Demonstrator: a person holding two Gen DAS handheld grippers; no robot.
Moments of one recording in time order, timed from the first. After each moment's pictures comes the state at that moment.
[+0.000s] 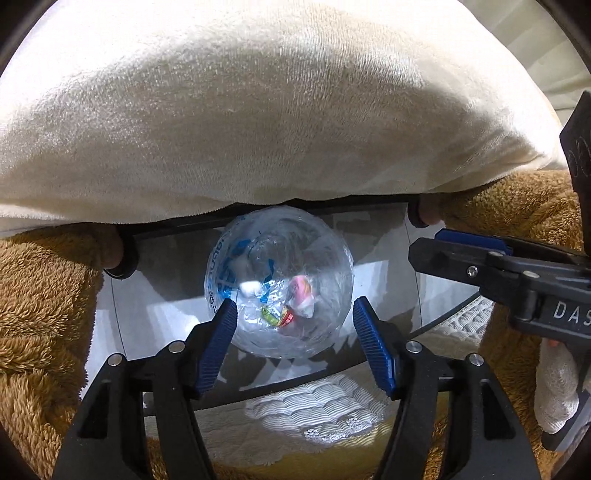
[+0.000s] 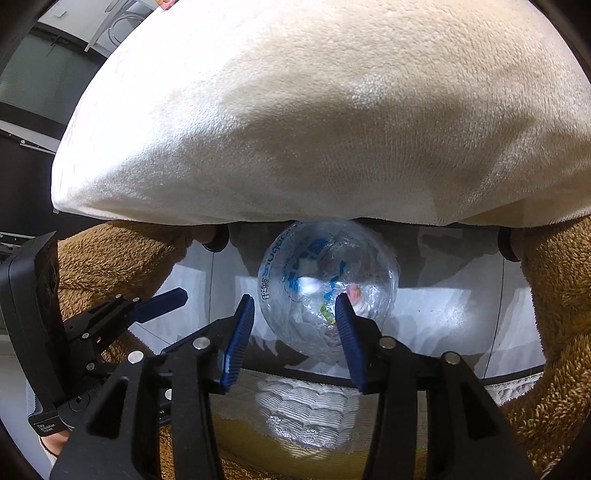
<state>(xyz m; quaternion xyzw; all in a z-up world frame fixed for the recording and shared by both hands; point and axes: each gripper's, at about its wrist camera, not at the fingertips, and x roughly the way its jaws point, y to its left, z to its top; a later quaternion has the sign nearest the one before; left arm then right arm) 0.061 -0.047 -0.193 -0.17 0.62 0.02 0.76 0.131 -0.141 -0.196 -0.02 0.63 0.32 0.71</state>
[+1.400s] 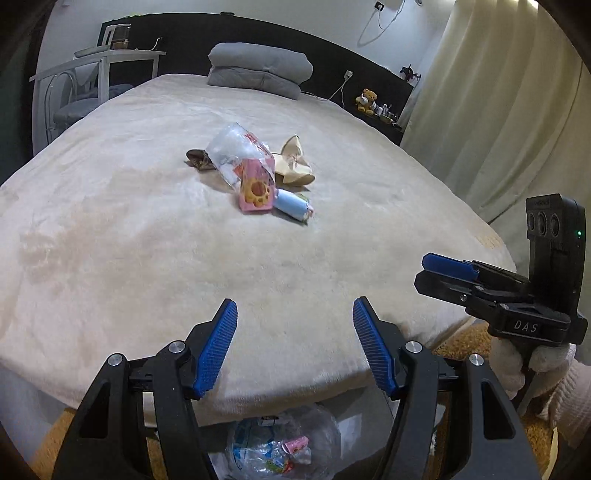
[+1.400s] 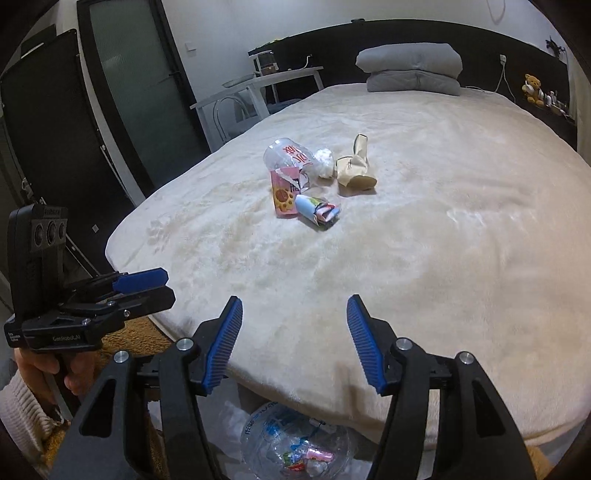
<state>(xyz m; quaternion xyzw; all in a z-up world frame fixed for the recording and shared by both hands) 0.087 0.051 -0.034 -0.16 0.35 0.01 0.92 0.182 -0.118 -0.042 -0.07 0.33 0.45 0.83</state>
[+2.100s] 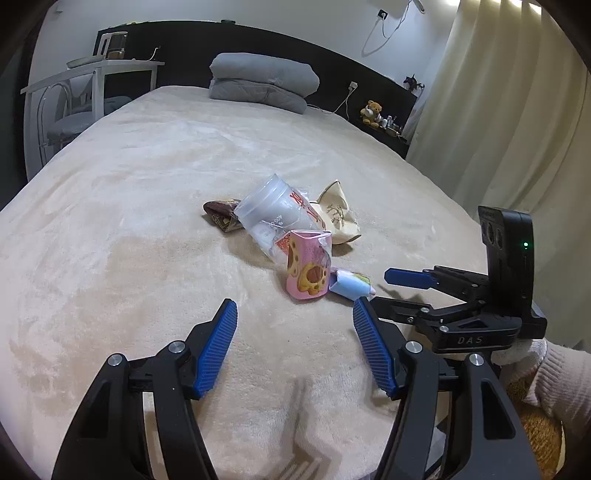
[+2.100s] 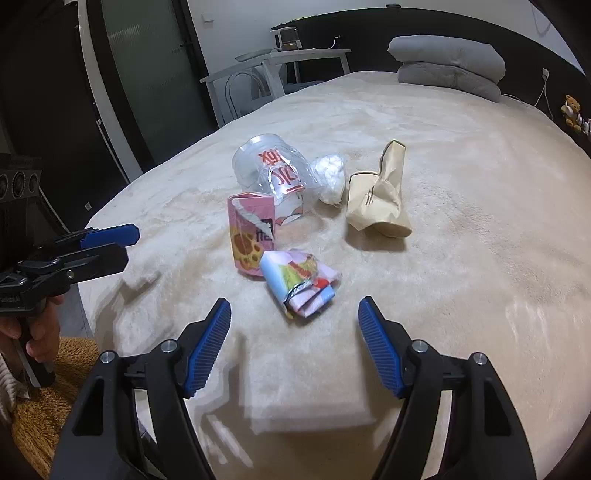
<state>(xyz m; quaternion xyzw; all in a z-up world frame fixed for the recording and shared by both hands) 0.158 0.124 -0.028 -0.16 0.33 0.01 0.93 0.295 -0.018 -0.068 -0.12 0.35 0.48 0.80</state>
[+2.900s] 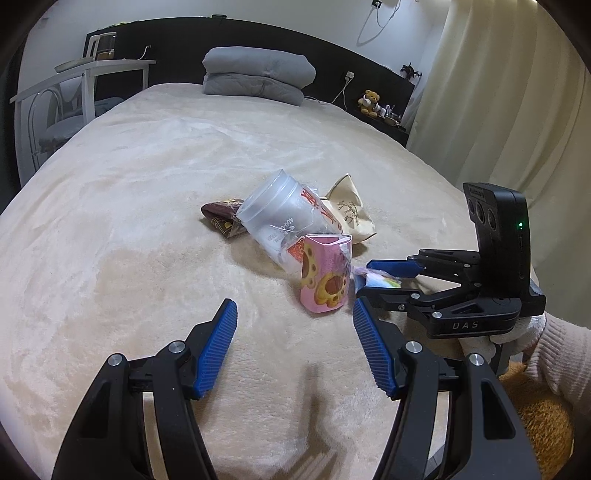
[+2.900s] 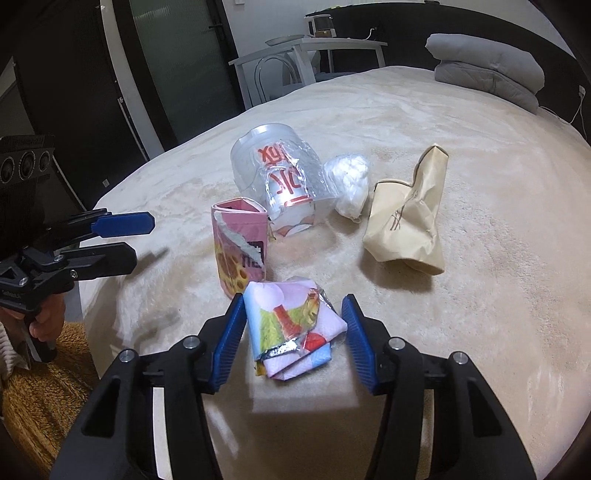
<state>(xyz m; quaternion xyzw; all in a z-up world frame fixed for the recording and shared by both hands) 0.185 0.133 -0.038 -0.14 0.35 0.00 0.93 0.323 0.006 -0.074 -0.15 0.35 0.52 0.76</state>
